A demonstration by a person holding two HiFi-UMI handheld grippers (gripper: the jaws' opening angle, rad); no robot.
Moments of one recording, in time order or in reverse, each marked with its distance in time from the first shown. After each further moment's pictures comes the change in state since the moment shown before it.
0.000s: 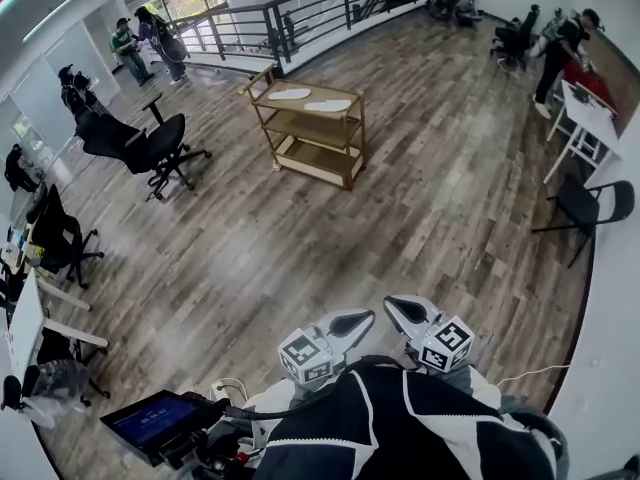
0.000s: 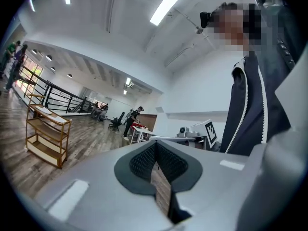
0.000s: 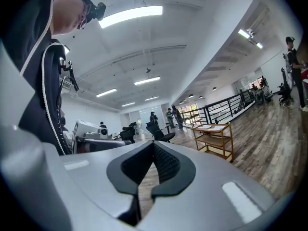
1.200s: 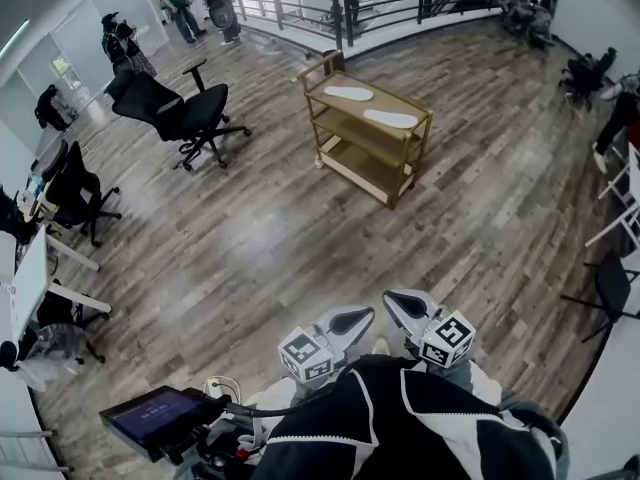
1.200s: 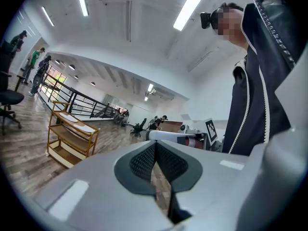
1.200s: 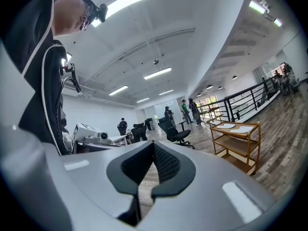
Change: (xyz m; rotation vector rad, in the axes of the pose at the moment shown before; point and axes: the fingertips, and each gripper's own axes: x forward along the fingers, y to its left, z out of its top) left arm 0.033 0.262 0.056 -0.055 -0.063 0.254; right arm 0.230 -0.153 0.050 0.008 0.081 0.246
